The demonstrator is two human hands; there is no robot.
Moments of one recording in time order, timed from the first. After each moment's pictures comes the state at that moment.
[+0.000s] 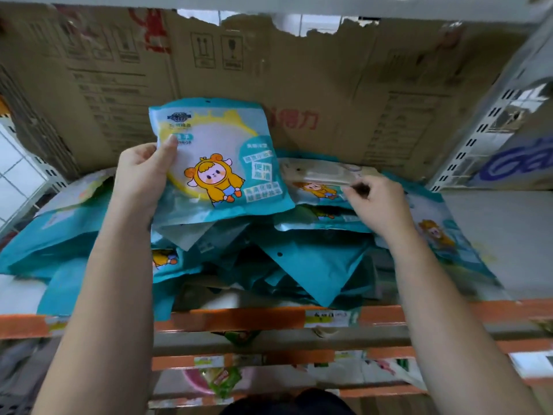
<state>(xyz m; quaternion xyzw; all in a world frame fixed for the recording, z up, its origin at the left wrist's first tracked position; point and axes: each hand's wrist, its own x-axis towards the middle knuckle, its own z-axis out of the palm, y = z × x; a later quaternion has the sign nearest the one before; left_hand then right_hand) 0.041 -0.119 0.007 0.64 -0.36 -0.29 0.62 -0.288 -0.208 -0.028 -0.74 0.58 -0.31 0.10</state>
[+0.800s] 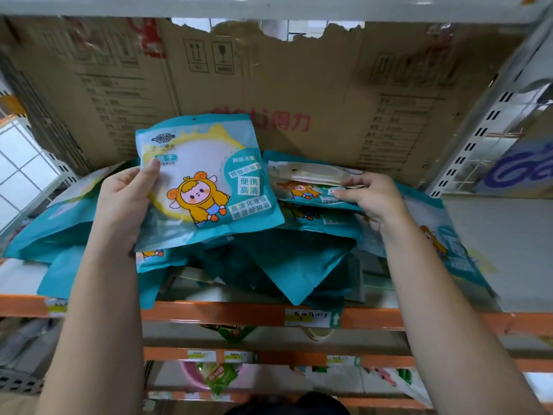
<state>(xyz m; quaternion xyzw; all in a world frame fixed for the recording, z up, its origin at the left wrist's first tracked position) 0.008 -0.073 0.001 0.62 -0.32 -0.30 0.65 -0.301 -0.231 -0.024 -0.54 0.57 -0.39 0.48</state>
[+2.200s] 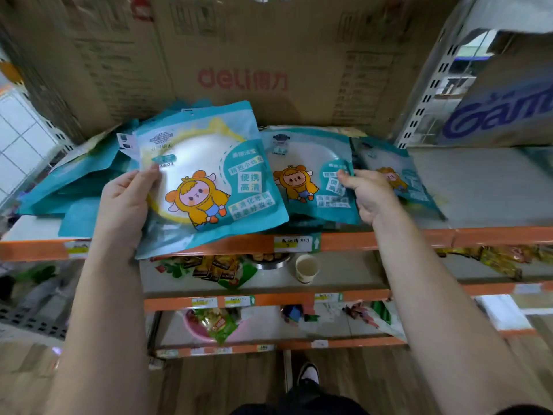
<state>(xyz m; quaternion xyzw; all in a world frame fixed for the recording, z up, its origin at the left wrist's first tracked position) -0.046 0.029 -0.013 0.59 -0.33 -0.32 0.66 -0.348 -0.127 -0.051 -0.43 0.54 -0.42 0.59</state>
